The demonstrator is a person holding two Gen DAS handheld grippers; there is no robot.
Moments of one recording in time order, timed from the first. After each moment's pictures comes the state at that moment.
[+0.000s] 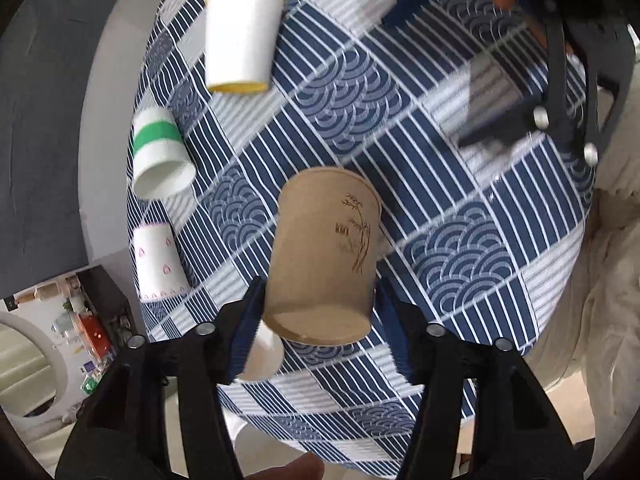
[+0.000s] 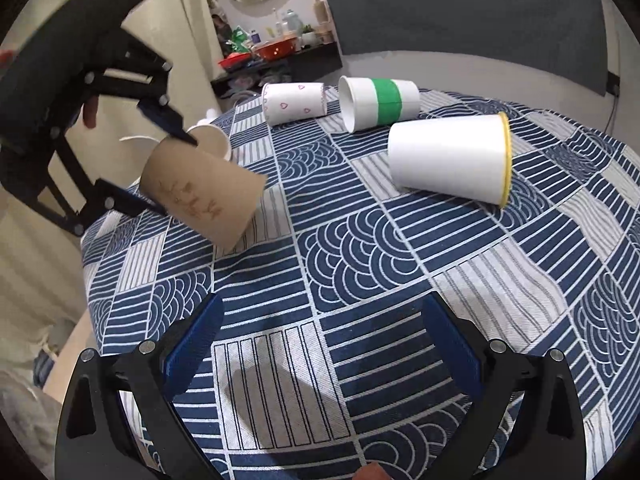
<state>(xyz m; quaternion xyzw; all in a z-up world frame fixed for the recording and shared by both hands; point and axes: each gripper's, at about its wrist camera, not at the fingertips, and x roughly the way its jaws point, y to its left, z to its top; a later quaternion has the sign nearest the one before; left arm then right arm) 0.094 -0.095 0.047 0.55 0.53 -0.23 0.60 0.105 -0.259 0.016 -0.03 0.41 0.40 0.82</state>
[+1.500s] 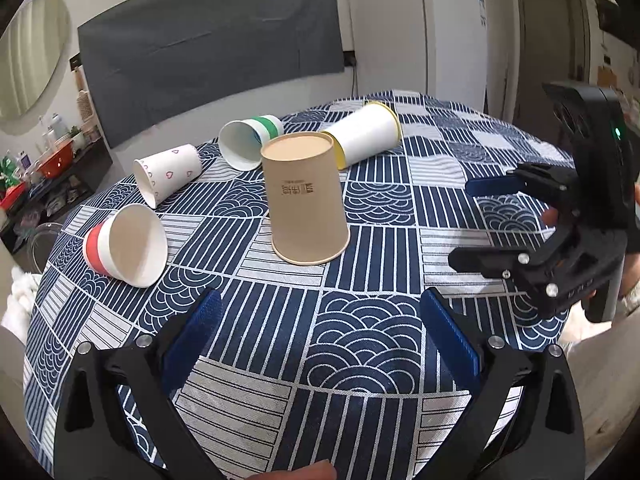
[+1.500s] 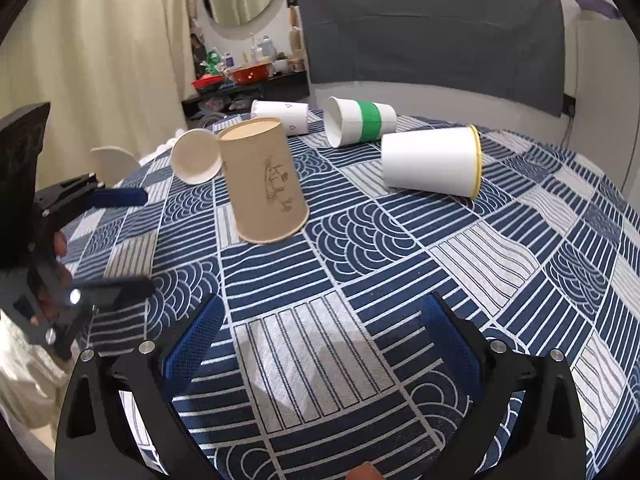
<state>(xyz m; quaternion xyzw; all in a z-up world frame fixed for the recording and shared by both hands) -0.014 -0.014 0.020 0.11 0.32 -0.15 0.93 0.044 -0.253 0.016 -0.06 0.34 0.32 0.89</state>
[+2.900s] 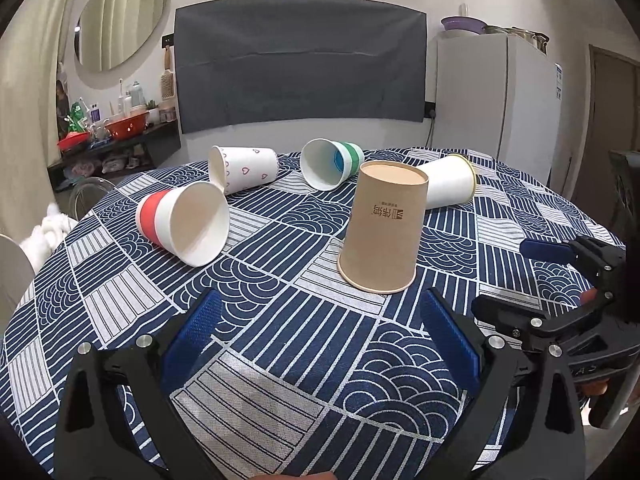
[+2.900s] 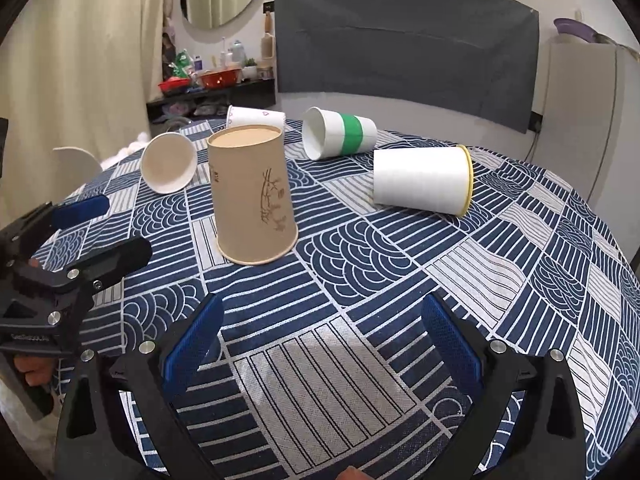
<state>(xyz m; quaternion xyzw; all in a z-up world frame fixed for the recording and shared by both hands) -0.018 0.011 0.012 0.01 0.26 -0.03 0.97 0.039 -0.220 0.015 -0.07 0.32 0.24 0.92</state>
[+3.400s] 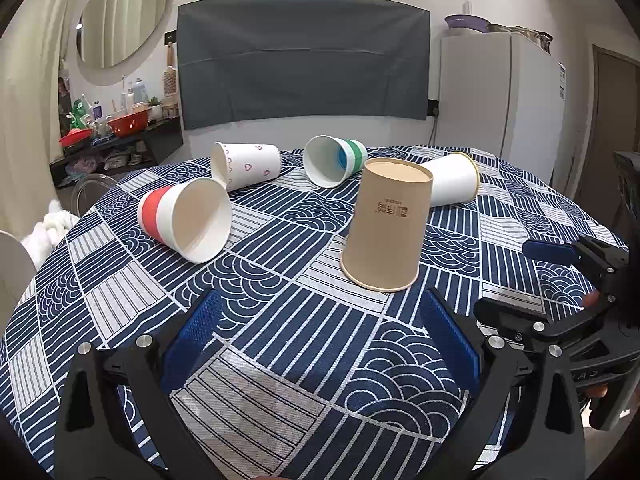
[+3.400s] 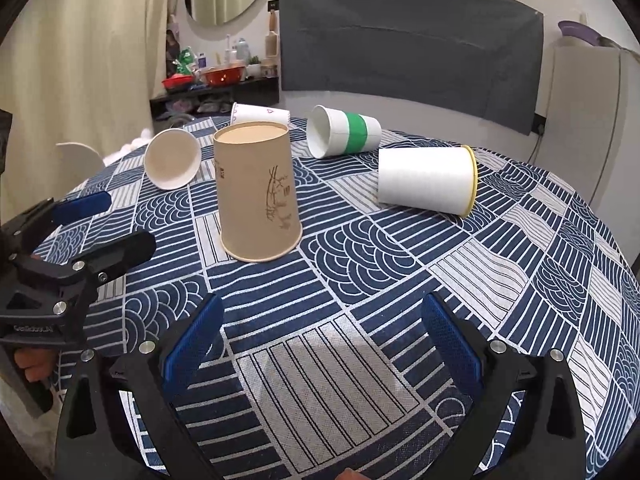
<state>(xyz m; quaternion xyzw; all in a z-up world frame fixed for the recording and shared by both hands) -0.016 0.012 0.011 0.01 0.27 -0.03 0.96 0.037 -0.218 0.015 -0.08 0.32 0.24 0.91</state>
